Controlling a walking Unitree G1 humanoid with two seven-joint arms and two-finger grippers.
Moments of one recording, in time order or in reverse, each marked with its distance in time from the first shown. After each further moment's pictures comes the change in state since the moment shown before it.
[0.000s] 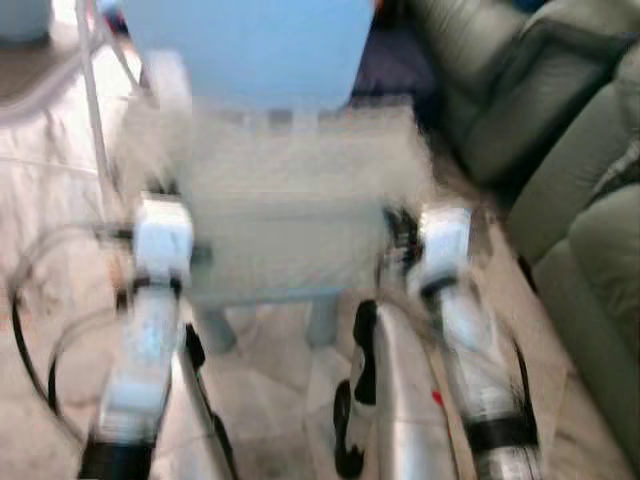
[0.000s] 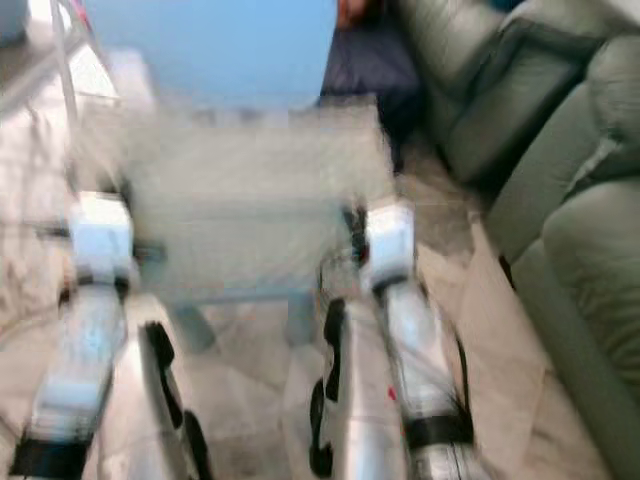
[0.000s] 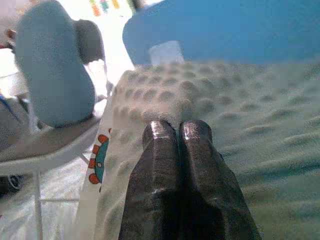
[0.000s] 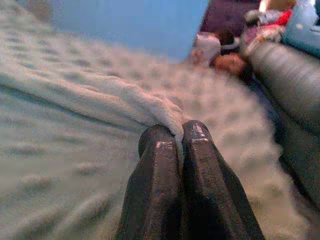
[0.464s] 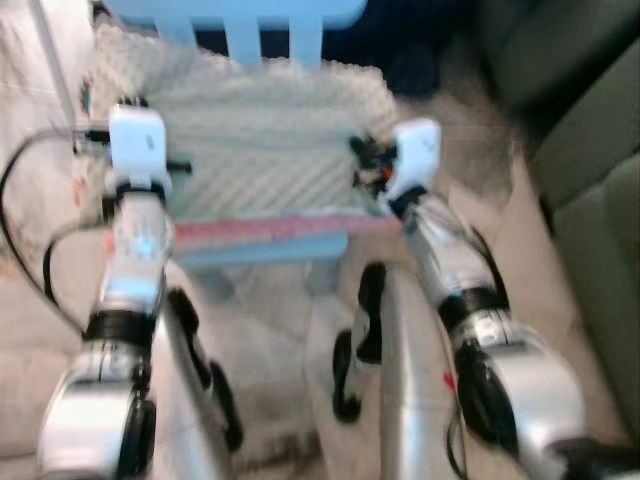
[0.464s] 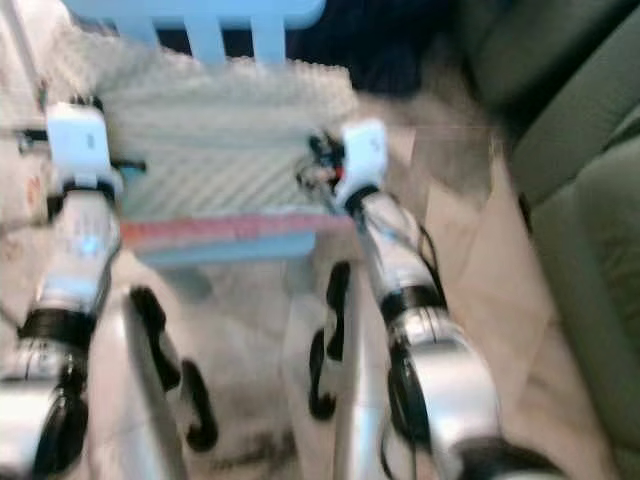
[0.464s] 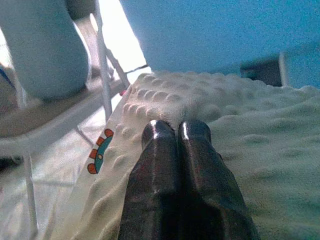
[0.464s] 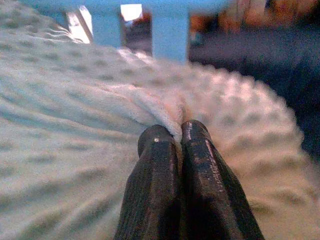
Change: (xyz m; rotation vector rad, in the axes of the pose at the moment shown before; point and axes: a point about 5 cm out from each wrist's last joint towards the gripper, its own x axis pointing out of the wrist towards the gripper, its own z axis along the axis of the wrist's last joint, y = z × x) left arm 0.100 0.029 0.035 -0.034 -0.149 0.188; right arm 0.102 -0.005 0.055 0.094 -0.135 0.155
